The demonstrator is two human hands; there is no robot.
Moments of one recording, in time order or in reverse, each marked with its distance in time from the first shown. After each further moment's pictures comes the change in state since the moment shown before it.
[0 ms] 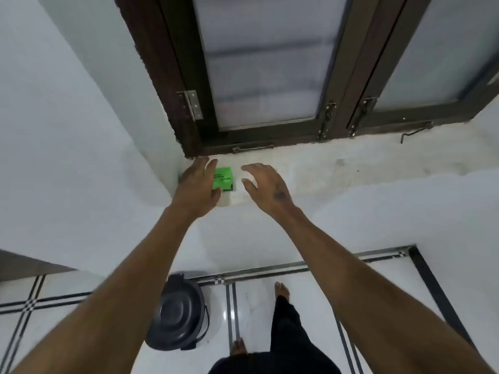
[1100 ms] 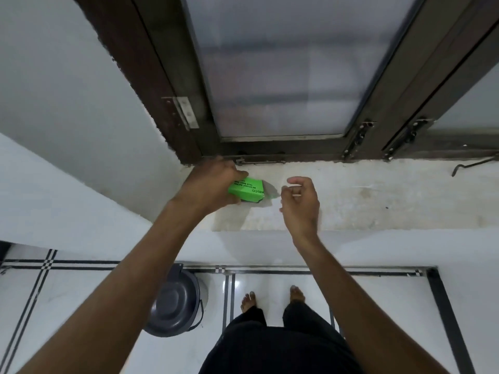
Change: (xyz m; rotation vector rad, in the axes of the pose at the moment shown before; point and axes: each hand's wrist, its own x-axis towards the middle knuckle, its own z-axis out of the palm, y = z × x) left_hand 0.086 0.035 -0.031 0.187 -0.219 0.153; right_hand 0.041 0.061 -0.002 0.603 0.250 0.572
